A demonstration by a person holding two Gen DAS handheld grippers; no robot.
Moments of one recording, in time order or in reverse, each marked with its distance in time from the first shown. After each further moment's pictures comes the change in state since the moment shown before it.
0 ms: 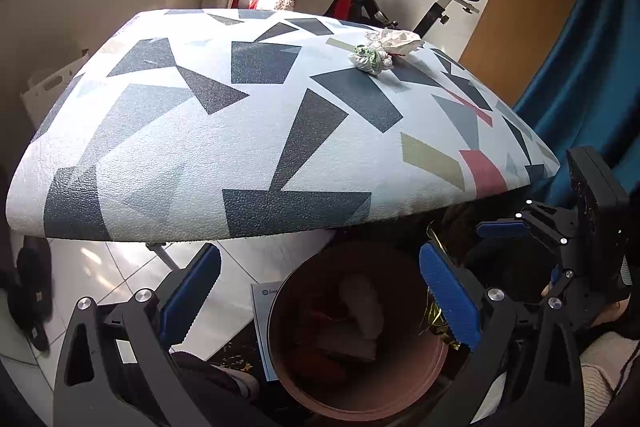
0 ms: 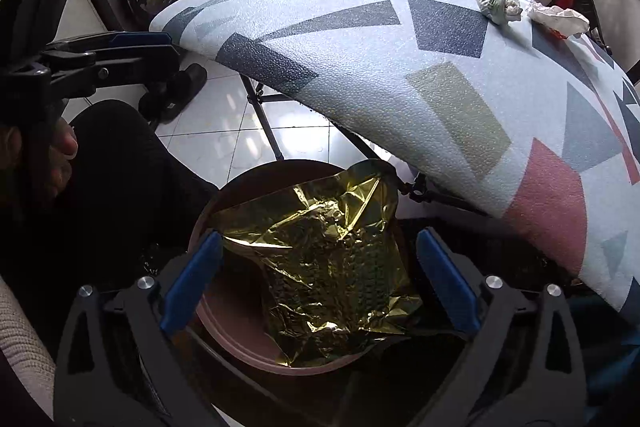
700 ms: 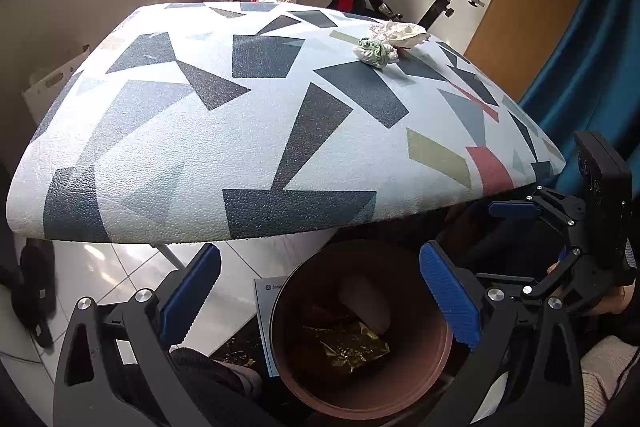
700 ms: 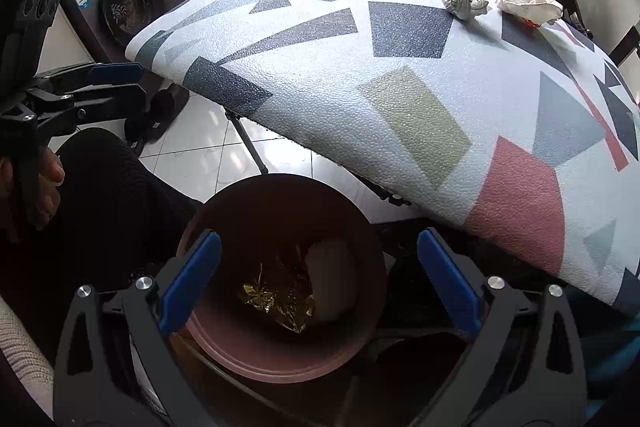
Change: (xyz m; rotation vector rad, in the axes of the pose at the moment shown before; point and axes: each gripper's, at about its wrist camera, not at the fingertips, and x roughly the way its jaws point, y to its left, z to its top) left arm 0.009 0.000 0.007 0.004 0.036 0.017; right arm -0.008 -0.025 0.006 0.066 -0.036 -0.046
